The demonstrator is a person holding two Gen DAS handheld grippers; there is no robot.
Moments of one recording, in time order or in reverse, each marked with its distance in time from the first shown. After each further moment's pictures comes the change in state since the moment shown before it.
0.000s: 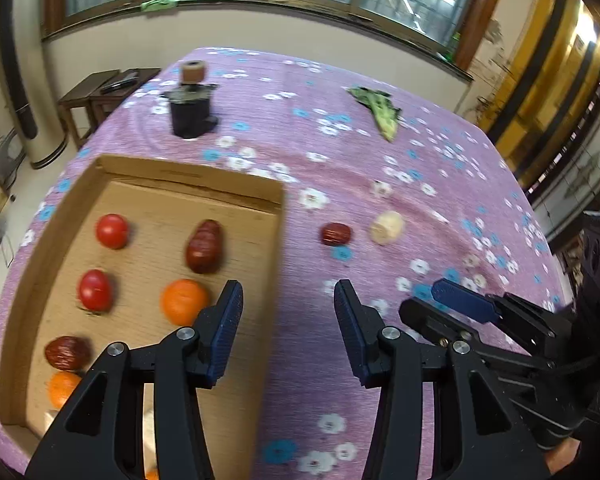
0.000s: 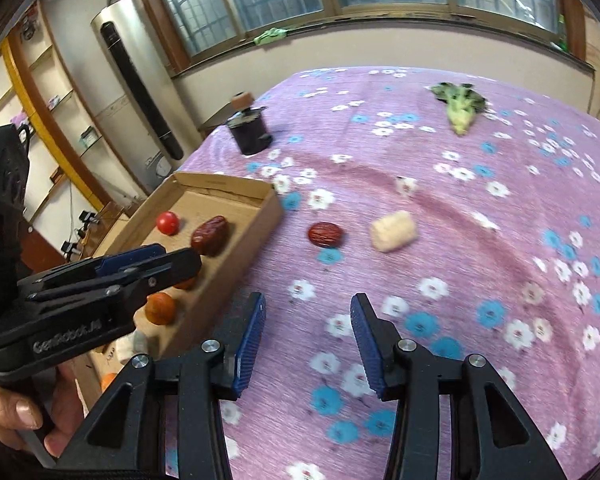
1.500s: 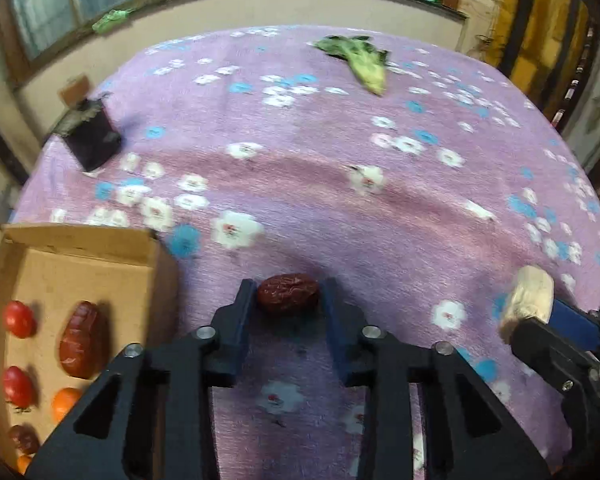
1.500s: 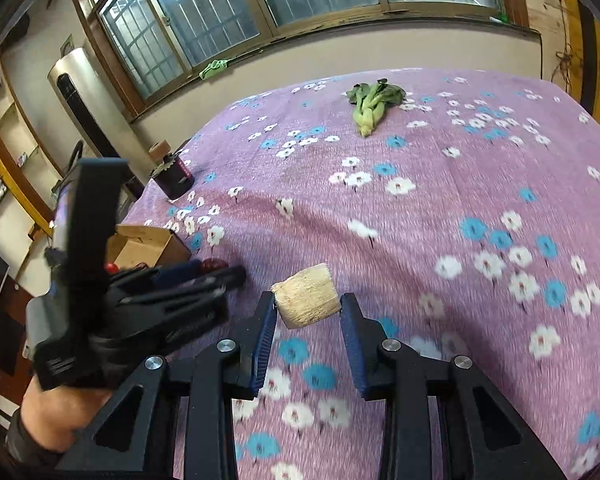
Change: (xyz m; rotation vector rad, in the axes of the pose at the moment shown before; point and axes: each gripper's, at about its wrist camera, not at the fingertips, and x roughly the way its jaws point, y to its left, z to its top) left arm 0.109 -0.063 0.029 0.180 0.072 0.092; right arm -0.009 -0.082 -0.002 0.163 -0.079 -0.044
